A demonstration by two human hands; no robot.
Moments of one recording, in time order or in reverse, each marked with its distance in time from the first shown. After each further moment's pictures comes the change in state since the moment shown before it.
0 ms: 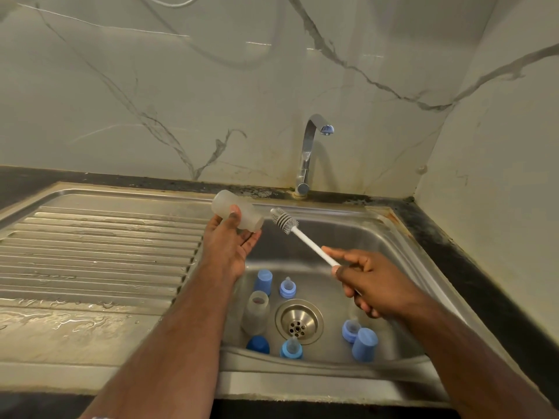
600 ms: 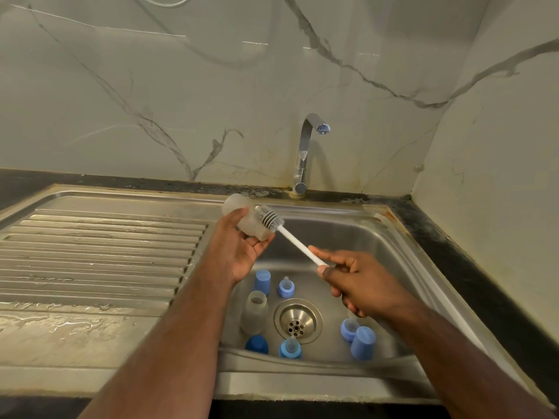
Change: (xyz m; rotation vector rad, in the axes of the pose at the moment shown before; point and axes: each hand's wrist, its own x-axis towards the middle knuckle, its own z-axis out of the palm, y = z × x) left_hand -0.009 -0.002 0.004 -0.056 -0.169 -0.169; right_hand 0.002 -0.001 0.012 -0.015 0.003 -0.049
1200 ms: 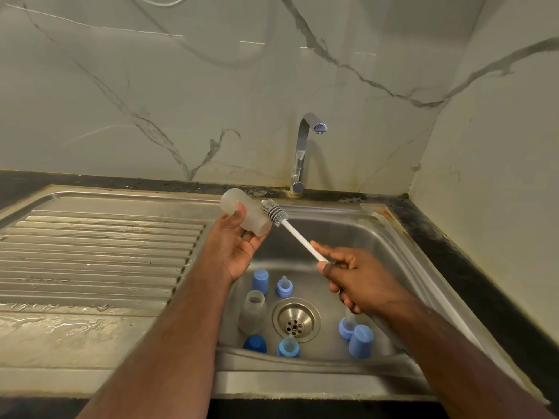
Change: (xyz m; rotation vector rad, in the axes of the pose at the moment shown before) left_hand 0.000 0.002 0.001 -0.075 -0.039 0.032; right_hand 0.002 0.001 0.001 0.044 0.054 0.035
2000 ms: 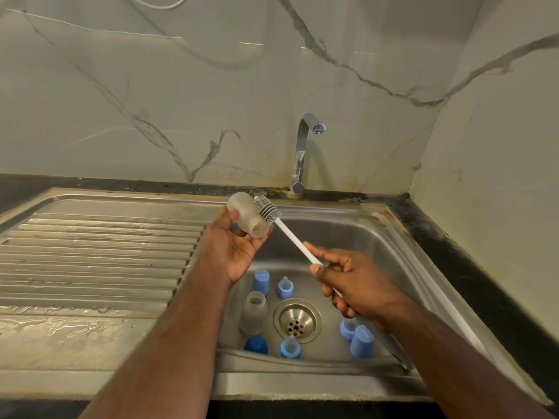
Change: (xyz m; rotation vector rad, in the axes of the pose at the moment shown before) left_hand -0.005 0.003 0.004 -0.111 0.006 -0.025; right_hand -0.003 -0.003 0.006 0.058 -0.055 -0.032
